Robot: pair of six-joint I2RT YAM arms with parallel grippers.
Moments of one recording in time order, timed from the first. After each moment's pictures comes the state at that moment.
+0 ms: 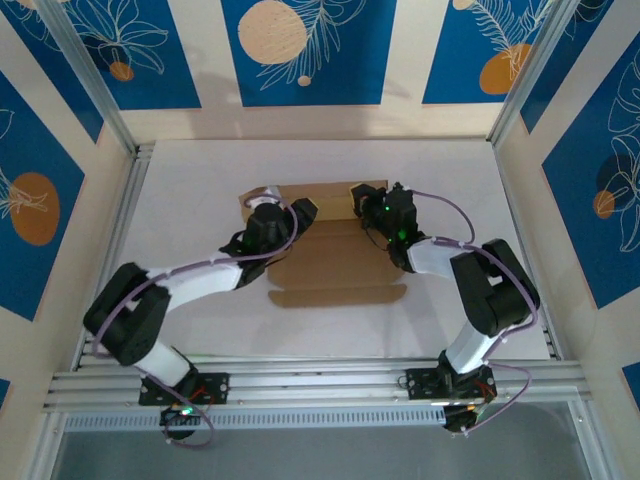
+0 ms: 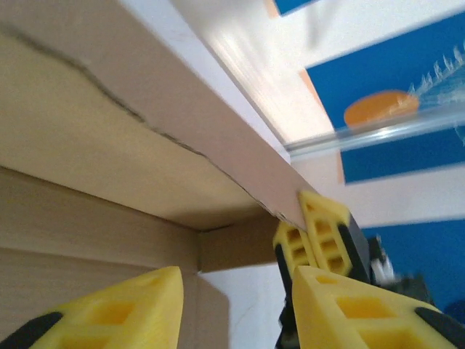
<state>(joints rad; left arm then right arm) -0.69 1.51 0.84 0.39 -0.06 -1.14 0.39 1.66 0.76 0.71 -0.12 1.57</state>
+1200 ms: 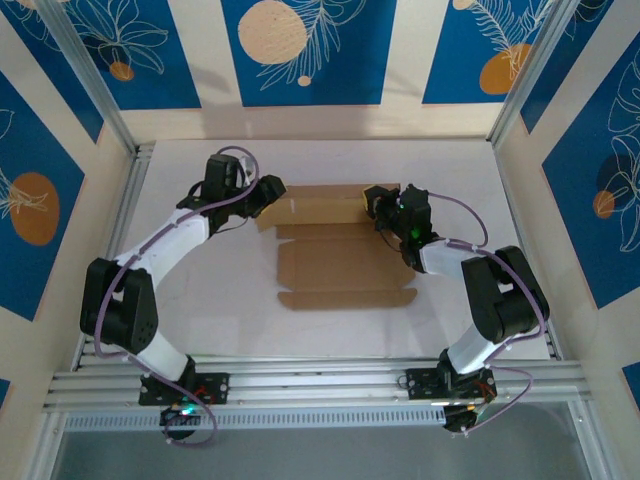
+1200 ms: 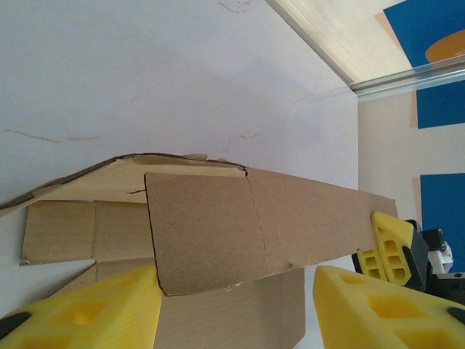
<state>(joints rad) -0.33 1.58 1.18 -0.22 0.41 -0.85 0.32 1.61 0.72 0.65 -0.21 1.56</state>
